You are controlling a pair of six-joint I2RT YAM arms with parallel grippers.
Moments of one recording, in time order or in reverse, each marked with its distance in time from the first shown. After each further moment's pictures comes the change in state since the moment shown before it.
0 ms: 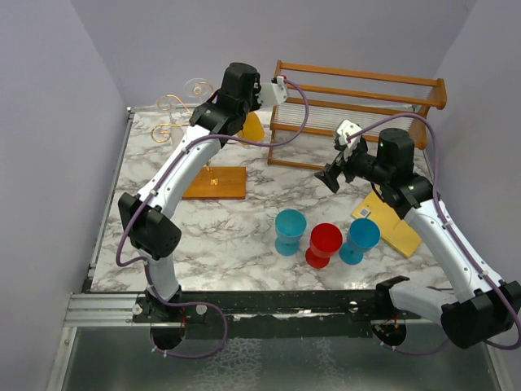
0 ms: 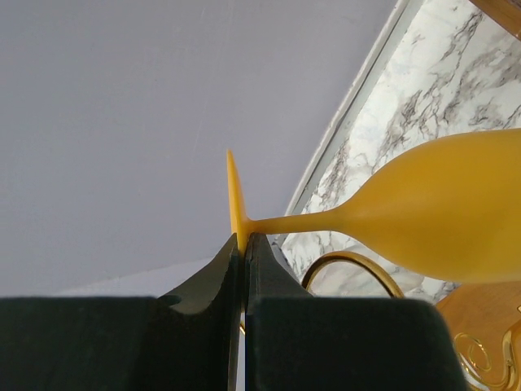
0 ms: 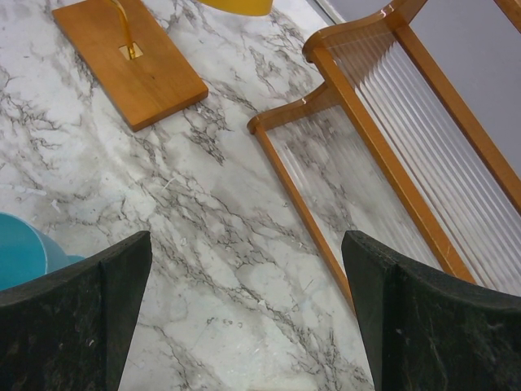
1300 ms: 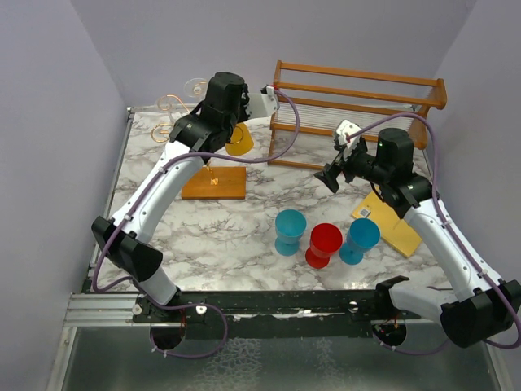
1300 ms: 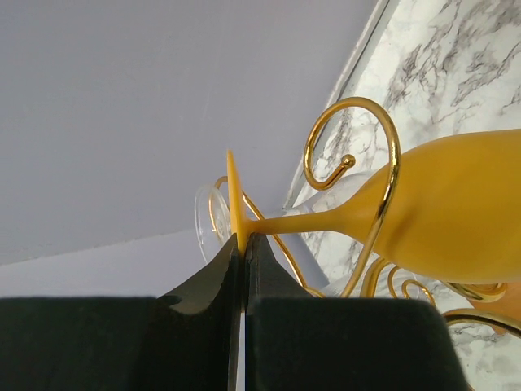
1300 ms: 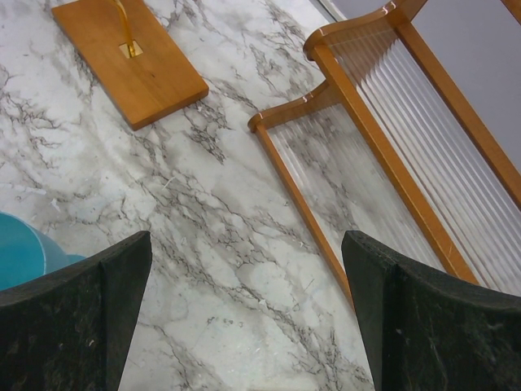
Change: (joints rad) left arm -0.025 -0.208 -0.147 -0.074 -0.049 0.010; right arm 0.000 0.006 0.000 0.000 0.000 0.000
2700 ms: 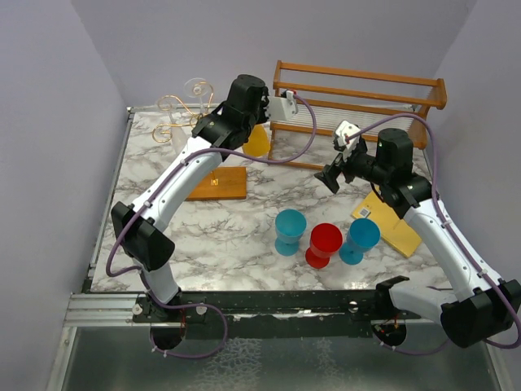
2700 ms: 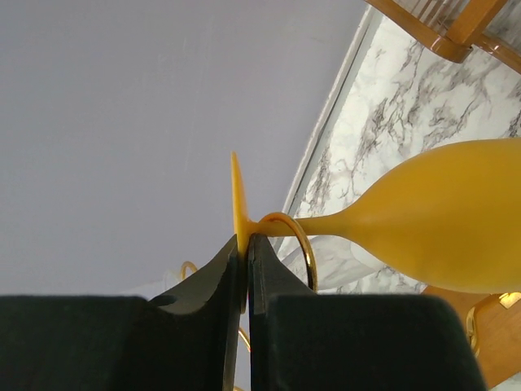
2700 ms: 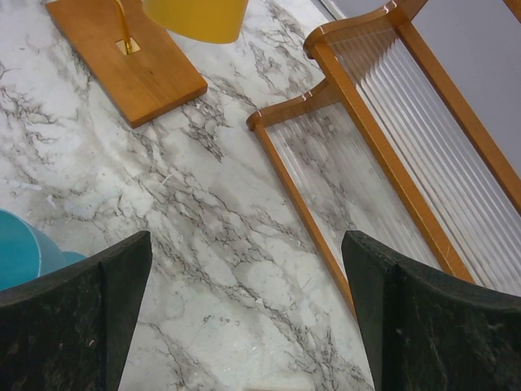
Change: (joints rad) left arm -0.061 0.108 0.027 0.080 0.041 0.006; right arm 0.000 0.000 -0.003 0.000 0.000 -0.017
